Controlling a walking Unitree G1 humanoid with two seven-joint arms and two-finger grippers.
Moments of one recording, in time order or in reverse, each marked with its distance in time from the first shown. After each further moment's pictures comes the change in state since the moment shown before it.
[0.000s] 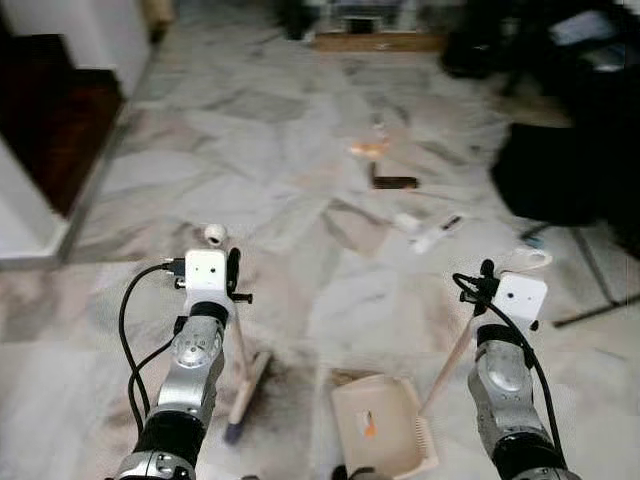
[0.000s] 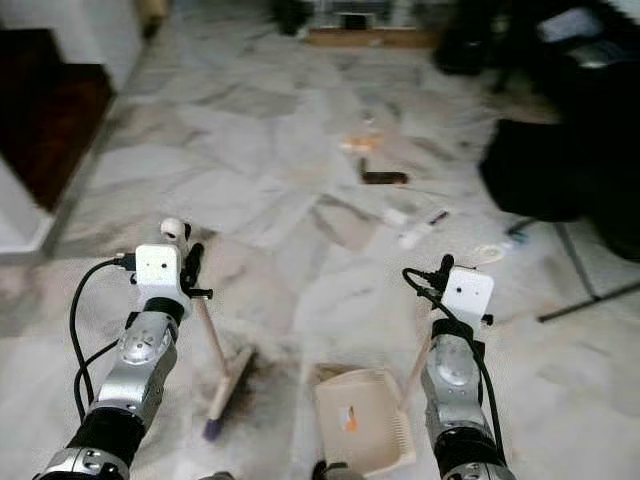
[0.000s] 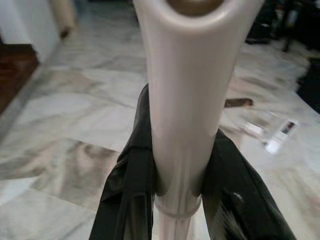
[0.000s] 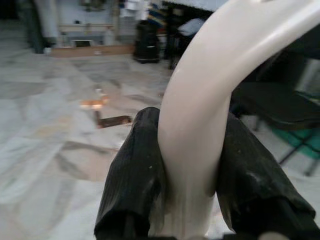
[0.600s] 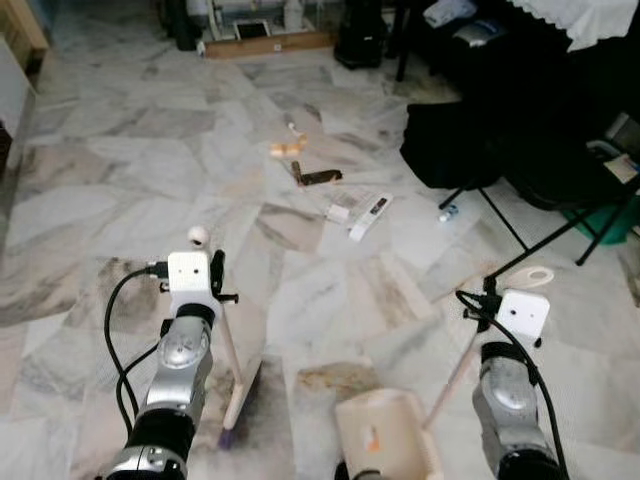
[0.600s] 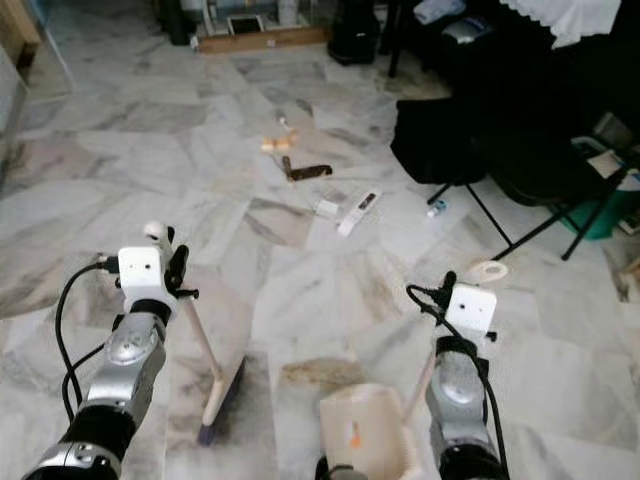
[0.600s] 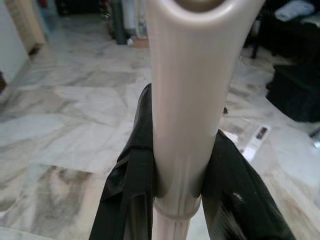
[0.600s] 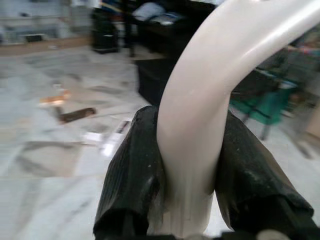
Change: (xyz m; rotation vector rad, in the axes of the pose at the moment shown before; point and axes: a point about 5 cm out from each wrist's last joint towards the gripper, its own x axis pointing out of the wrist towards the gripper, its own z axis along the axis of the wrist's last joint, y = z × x) left arm 0.011 0.011 0.012 -0.014 -0.038 0.033; right arm -0.010 0.006 -0.011 0.034 0.031 0.032
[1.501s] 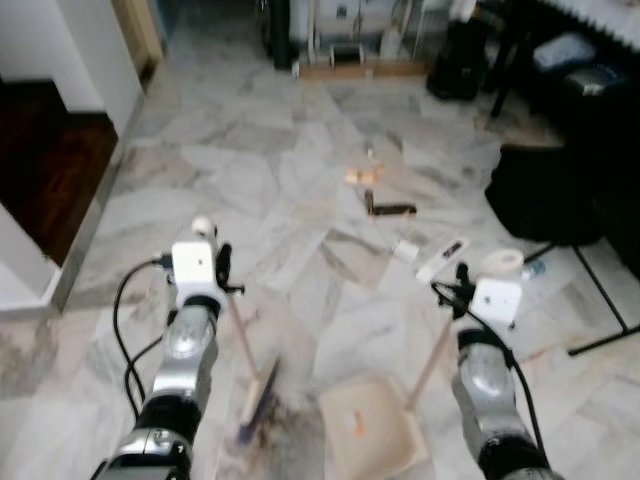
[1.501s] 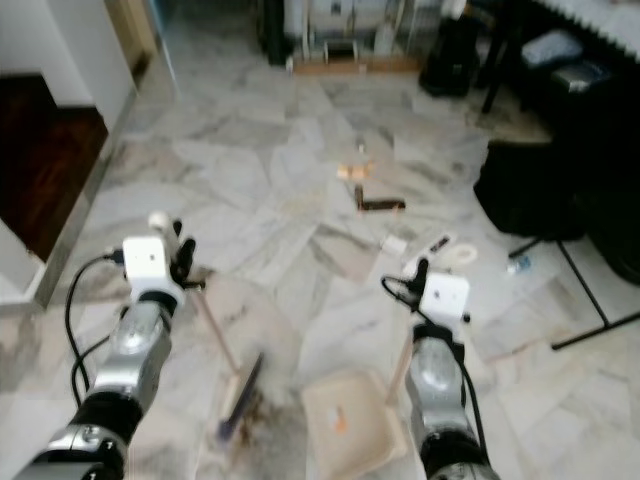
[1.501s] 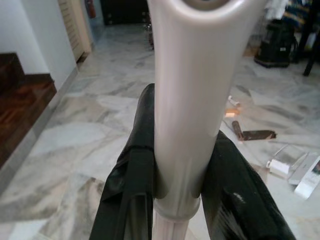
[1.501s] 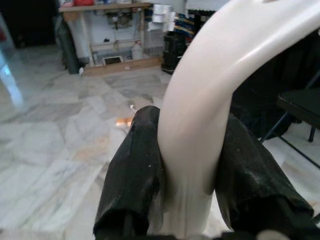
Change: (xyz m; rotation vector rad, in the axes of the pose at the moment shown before) left arm 0.005 -0.003 -0.001 -0.009 0.008 -0.022; right arm 0.004 0.020 0.011 0.040 -0.050 0.051
